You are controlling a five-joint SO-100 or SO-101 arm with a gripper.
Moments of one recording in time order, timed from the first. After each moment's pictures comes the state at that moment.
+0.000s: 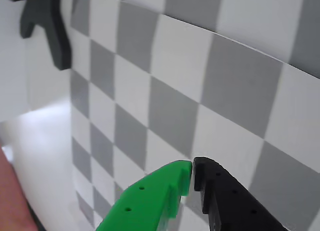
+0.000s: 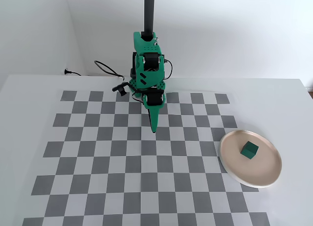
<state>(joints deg) -5.9 190.3 178.2 51.8 1.2</state>
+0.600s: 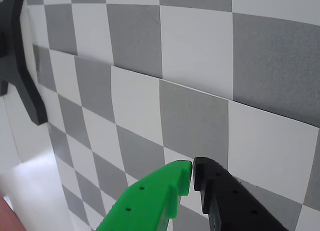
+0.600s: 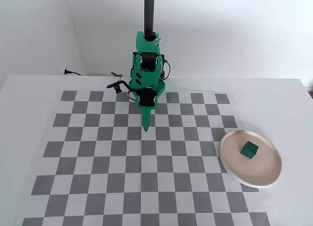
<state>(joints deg) 0.7 190.3 178.2 55.2 3.0</state>
